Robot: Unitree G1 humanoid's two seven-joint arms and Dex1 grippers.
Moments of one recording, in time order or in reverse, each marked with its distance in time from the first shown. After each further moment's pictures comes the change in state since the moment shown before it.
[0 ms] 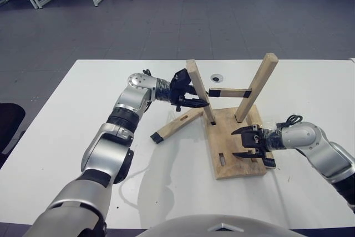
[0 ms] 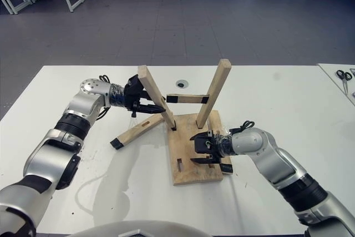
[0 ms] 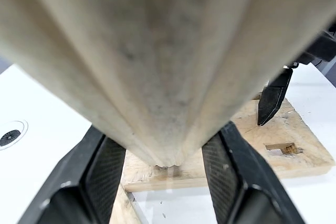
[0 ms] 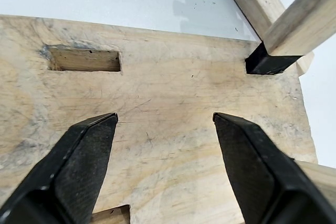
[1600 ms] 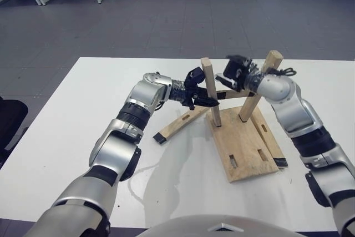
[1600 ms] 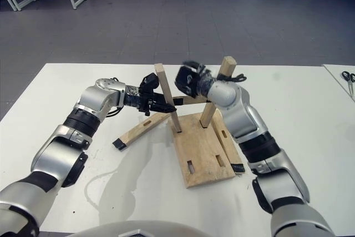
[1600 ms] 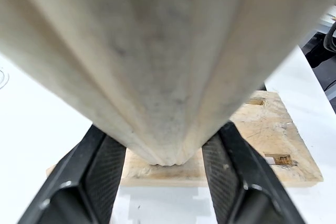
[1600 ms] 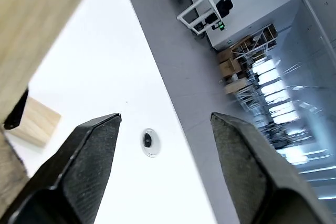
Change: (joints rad) left arm 0.001 -0.070 -0.056 -0.152 -0.002 0.388 0.210; right arm -0.366 0.321 -0.037 0.231 -0.319 0.043 -0.473
